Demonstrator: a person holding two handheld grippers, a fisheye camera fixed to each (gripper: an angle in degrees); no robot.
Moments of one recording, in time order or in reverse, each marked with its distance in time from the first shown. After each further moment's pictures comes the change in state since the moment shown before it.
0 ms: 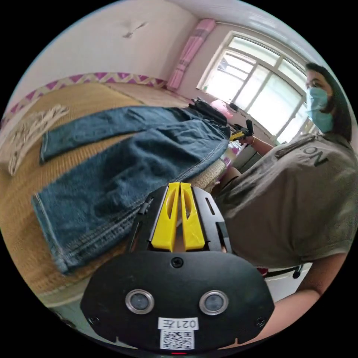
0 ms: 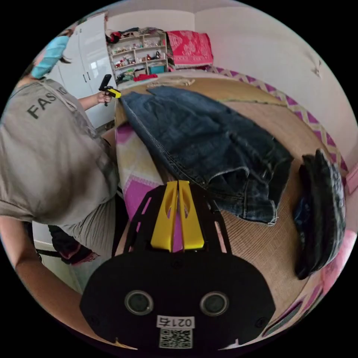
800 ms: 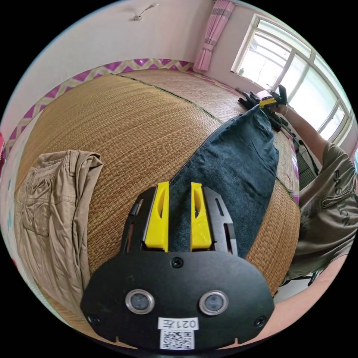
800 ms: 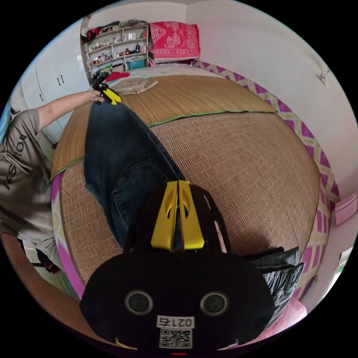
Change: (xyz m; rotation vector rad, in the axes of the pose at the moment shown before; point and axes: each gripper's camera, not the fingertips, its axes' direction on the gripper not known) left arm -0.198 -0.311 0.037 -0.194 -0.251 0.104; right arm 0.262 -0.292 0.067 -0.025 0.111 -0.051
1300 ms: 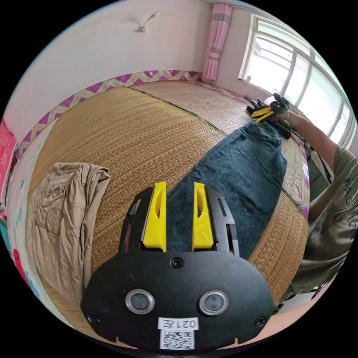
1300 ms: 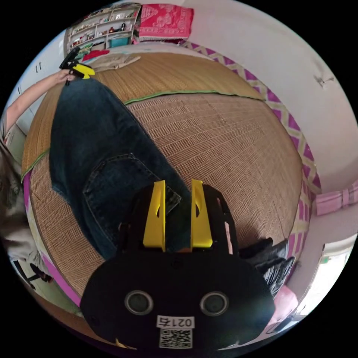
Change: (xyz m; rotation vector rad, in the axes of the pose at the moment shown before) left arm 0.022 0.005 -0.034 0.081 -0.121 -0.006; right arm -0.015 -0.024 0.093 -0.204 0.182 0.020
